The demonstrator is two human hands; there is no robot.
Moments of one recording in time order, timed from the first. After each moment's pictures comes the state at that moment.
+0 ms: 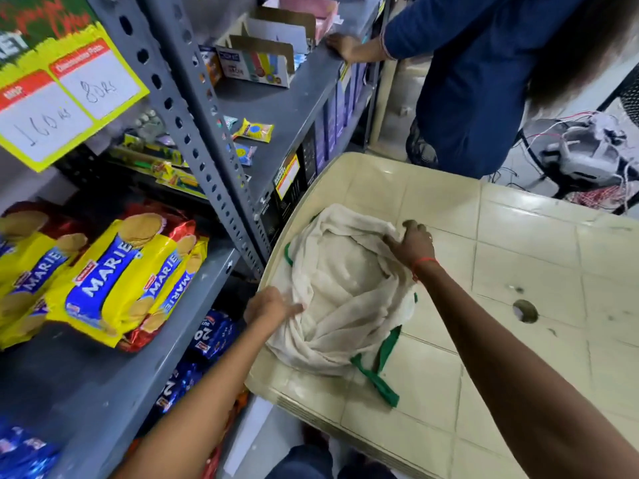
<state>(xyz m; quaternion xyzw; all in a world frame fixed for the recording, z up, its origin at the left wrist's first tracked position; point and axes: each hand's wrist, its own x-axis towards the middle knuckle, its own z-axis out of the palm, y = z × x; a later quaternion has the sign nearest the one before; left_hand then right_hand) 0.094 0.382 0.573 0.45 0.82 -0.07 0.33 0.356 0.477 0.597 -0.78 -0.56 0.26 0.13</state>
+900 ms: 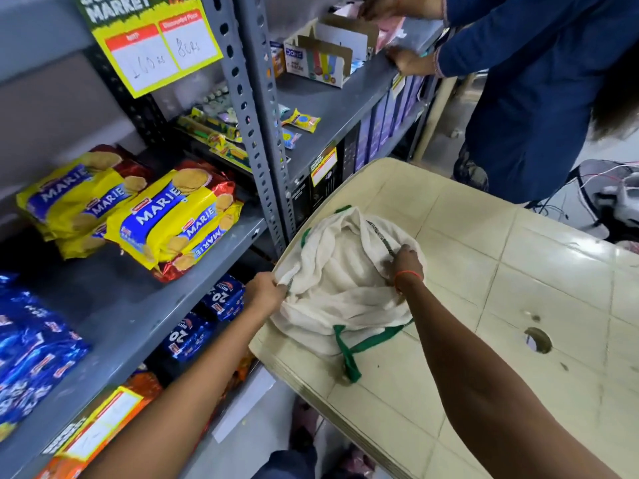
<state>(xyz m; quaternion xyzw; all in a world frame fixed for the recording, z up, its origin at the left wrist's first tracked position) 0.093 0.319 0.610 0.35 0.85 0.19 0.35 0.328 0.453 0.559 -0.75 -0.59 0.29 0.05</state>
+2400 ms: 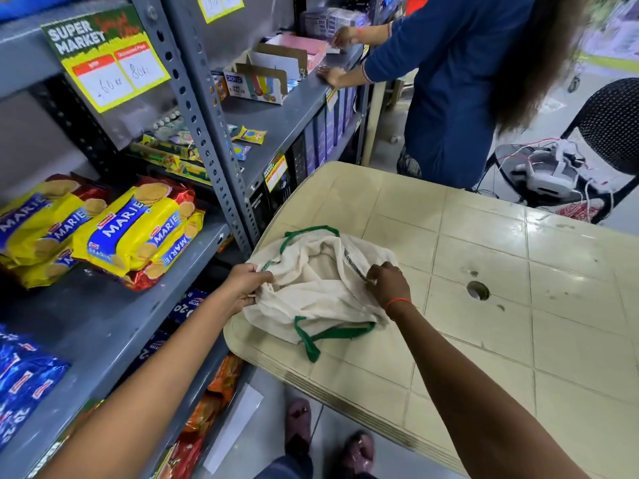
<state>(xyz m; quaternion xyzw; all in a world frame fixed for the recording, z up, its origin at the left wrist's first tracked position) 0.108 0.312 0.641 0.27 0.73 0.29 0.56 0.385 0.346 0.574 -0.71 -0.67 0.21 0.08</state>
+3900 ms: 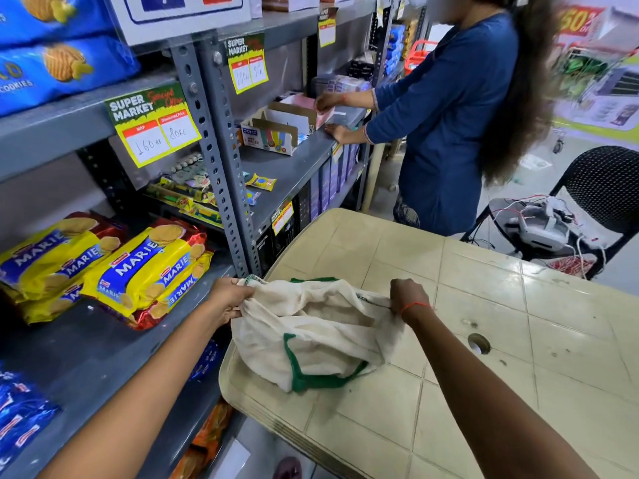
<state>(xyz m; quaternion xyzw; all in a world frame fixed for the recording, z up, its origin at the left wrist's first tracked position) 0.082 0.344 0.678 0.26 0.75 0.37 0.48 0.406 0.400 0.638 -0.72 -0.68 0.13 -0.06</state>
